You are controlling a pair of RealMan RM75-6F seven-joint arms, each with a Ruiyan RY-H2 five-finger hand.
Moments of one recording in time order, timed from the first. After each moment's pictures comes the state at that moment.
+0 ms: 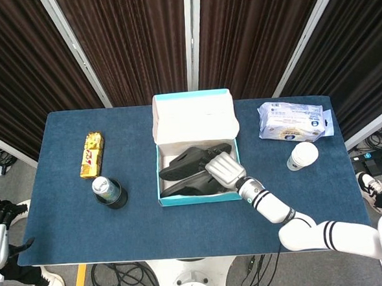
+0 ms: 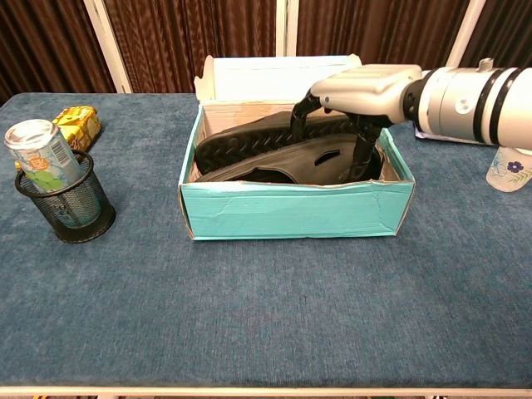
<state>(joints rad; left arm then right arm) 0.02 -1.26 -0.05 -1.45 1.40 1.51 0.02 0.93 -1.47 0.18 -1.53 -1.08 0.73 -0.46</state>
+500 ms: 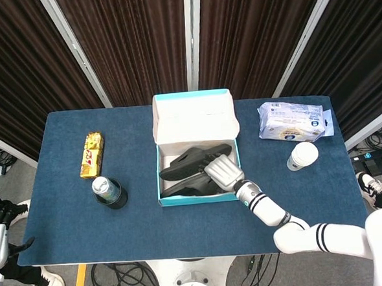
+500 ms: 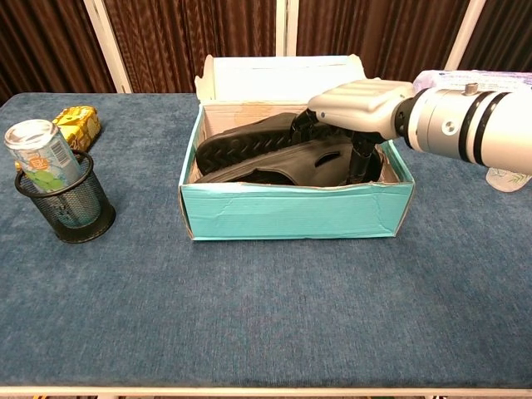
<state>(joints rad) 0.02 -1.27 -0.05 -1.43 1.40 1.51 0.00 0.94 -1.53 0.13 -1.50 -1.03 0.78 -0.51</state>
